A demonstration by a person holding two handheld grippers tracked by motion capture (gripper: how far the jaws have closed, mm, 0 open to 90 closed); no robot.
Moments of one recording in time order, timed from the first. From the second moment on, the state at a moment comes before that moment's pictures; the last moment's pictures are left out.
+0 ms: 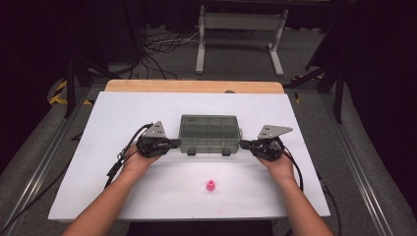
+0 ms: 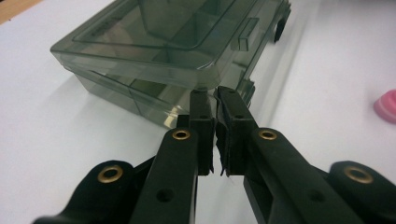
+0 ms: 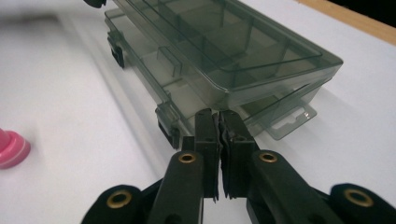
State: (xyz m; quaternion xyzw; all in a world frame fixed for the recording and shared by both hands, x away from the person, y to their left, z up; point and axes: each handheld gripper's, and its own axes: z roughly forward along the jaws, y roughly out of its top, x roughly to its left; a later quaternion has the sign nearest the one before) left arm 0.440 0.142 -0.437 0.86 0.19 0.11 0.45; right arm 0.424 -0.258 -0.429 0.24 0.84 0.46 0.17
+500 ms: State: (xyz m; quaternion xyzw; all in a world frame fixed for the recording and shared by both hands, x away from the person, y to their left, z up) left arm 0.447 0.147 -0.432 0.81 0.22 0.10 0.54; right arm 0.431 -0.256 -0.419 0.25 0.81 0.50 0.17
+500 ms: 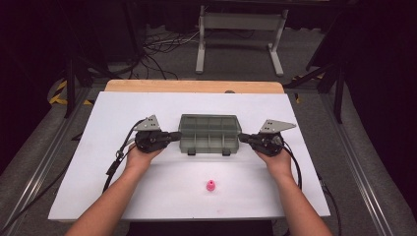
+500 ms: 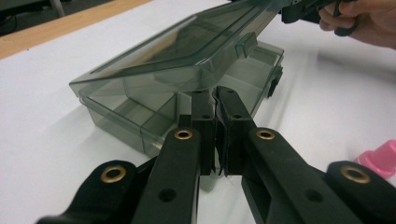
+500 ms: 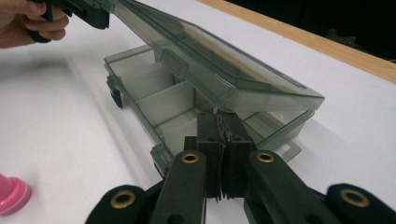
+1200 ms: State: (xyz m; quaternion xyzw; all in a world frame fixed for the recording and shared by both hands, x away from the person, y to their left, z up) left arm 0.448 0.143 -0.429 0.80 0.22 0.11 0.55; right arm 0.432 -0.252 -0.412 0.28 0.81 0.47 0.20
